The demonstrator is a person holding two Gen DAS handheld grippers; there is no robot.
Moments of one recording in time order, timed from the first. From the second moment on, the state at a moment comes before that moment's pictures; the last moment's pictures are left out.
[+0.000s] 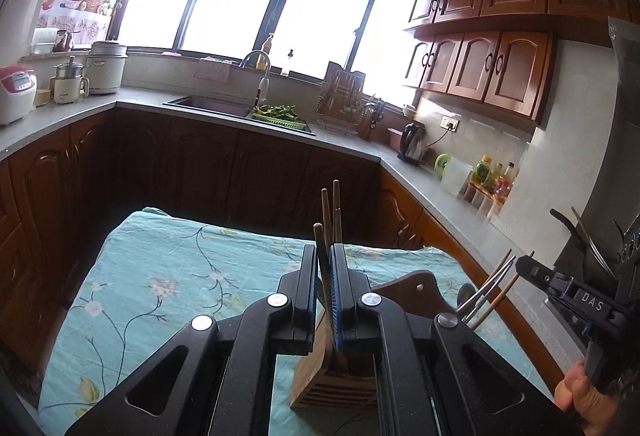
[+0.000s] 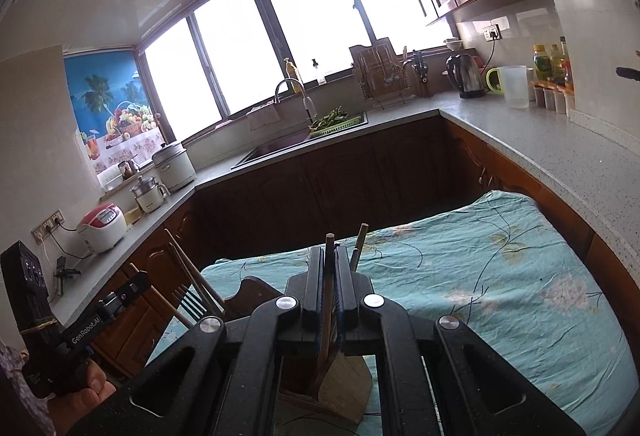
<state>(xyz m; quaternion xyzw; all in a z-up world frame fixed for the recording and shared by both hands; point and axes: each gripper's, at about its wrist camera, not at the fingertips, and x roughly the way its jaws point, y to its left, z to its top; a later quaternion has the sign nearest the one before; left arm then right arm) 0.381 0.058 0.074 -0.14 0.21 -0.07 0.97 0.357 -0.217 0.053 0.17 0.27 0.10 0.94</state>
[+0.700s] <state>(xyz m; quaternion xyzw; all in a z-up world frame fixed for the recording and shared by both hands) 0.372 0.052 0.082 -0.13 0.21 -0.06 0.97 0.350 -0.229 0.051 0.20 0.27 0.11 0.94</state>
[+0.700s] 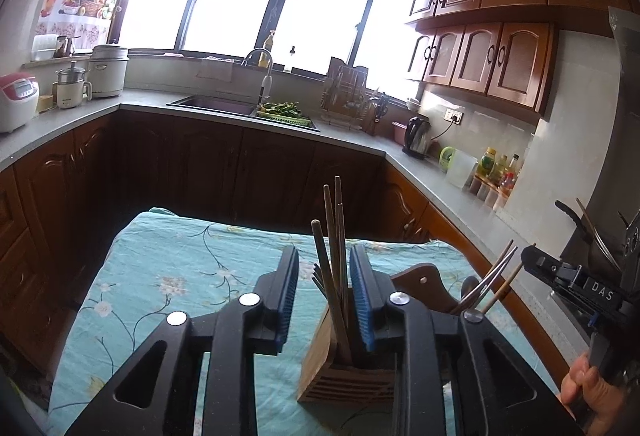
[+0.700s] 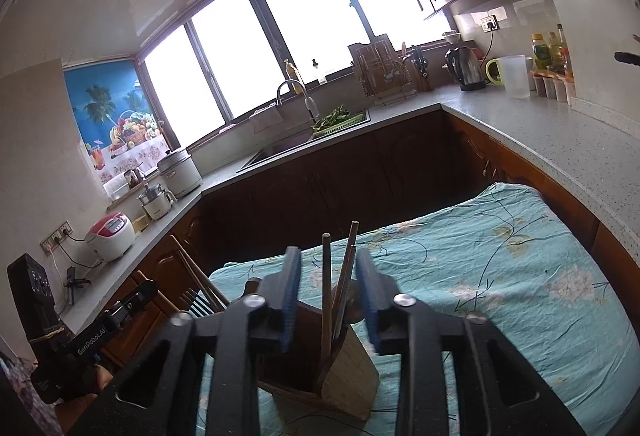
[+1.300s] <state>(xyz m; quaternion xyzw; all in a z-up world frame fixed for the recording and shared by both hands) 0.311 0.050 0.082 -0.11 0.23 -0.01 0.97 0.300 -0.225 0.051 0.20 0.25 0.12 0.94</state>
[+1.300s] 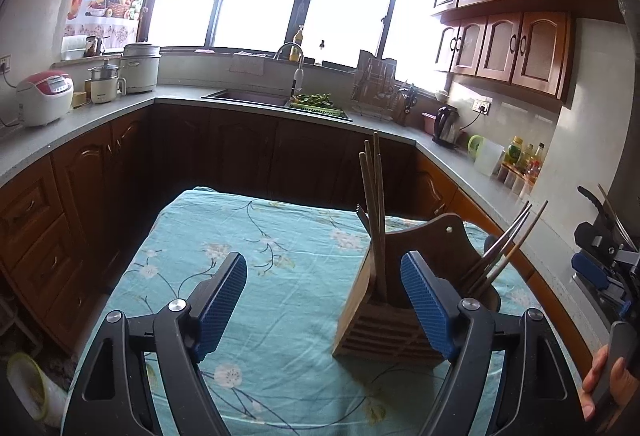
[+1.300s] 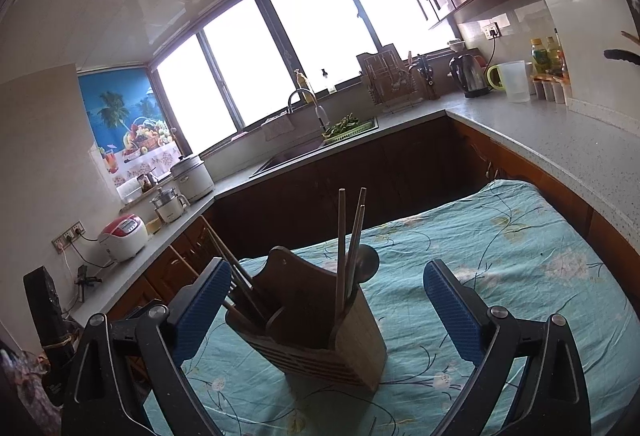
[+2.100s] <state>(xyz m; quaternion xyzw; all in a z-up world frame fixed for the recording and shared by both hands) 0.108 0.041 0.090 -0.06 0.14 -0.01 0.99 0.125 -0.209 0.088 0.09 0.16 0.14 0.97</state>
